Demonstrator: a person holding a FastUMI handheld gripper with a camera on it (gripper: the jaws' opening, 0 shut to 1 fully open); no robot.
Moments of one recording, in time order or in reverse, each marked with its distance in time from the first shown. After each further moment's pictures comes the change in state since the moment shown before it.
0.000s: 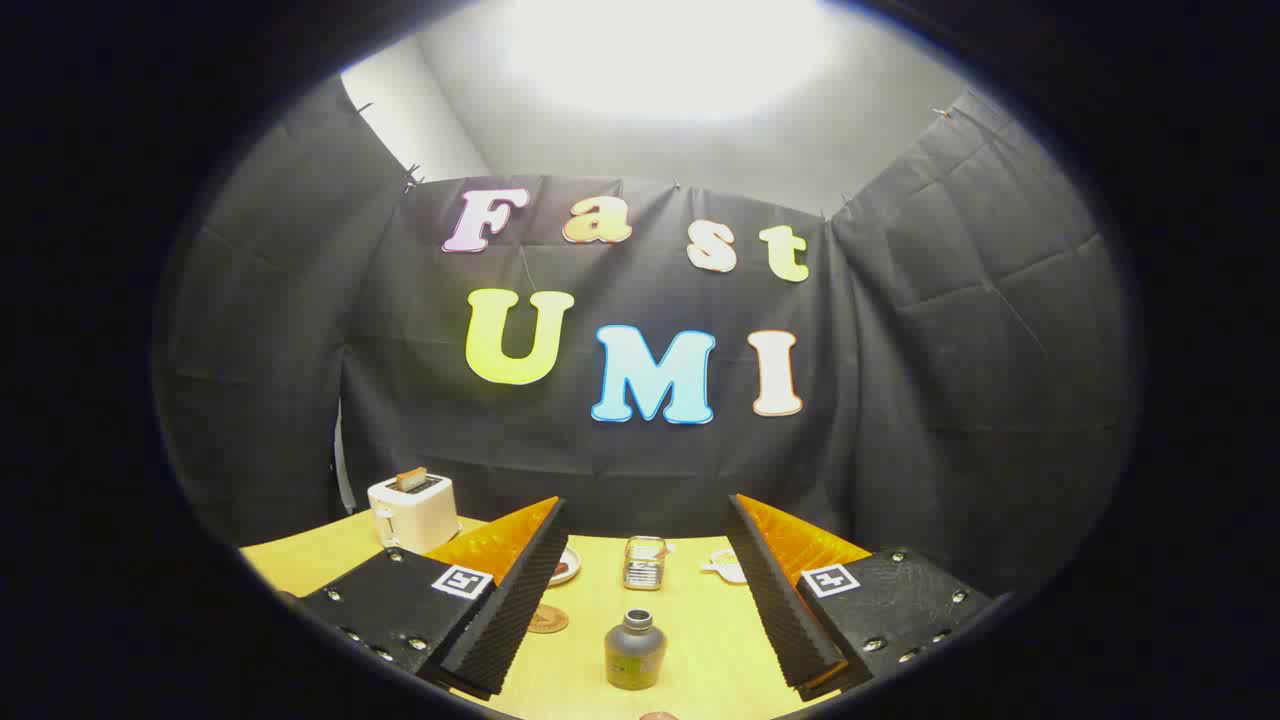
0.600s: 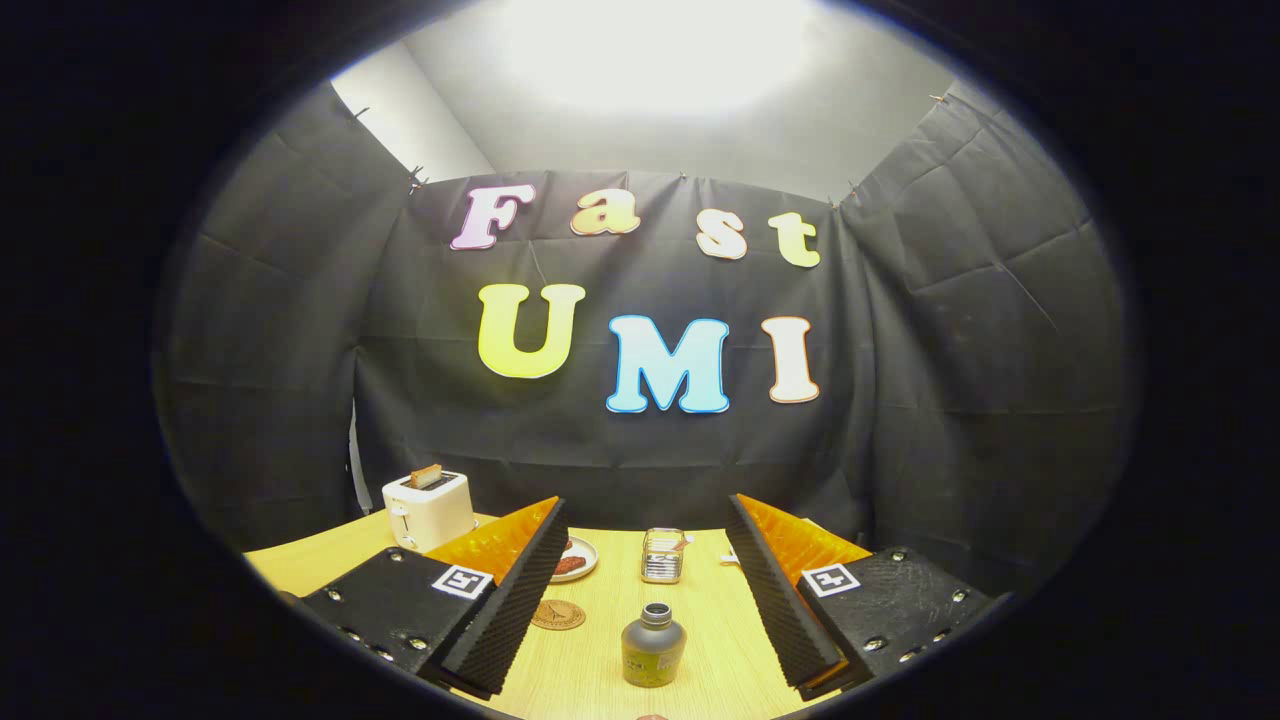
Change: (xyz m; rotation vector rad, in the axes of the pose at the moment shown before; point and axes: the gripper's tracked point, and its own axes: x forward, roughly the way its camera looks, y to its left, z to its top) arm 0.004 0.006 -0.008 -0.001 0.010 0.040
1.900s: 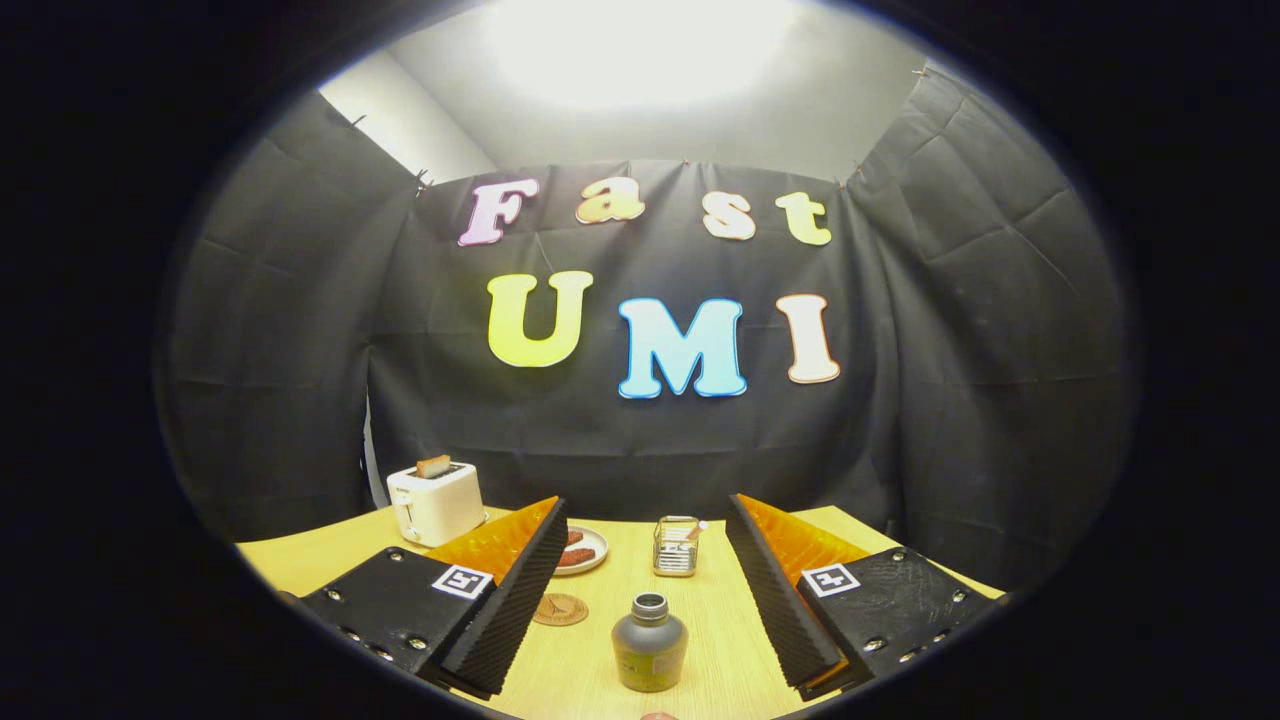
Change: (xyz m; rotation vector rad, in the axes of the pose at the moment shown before) arm 0.031 -0.015 -0.057 0.042 0.025 0.075
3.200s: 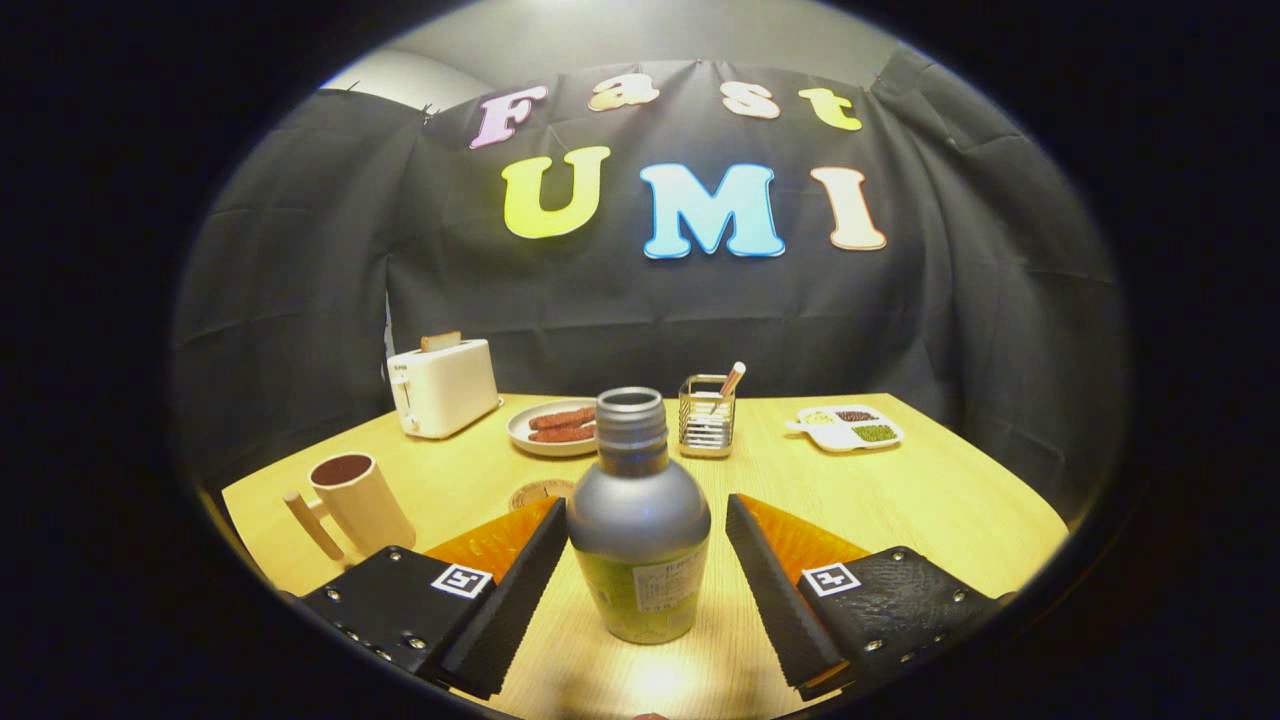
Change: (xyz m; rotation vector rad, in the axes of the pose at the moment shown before) arm 0.032 0.001 -0.175 0.024 0.310 0.126
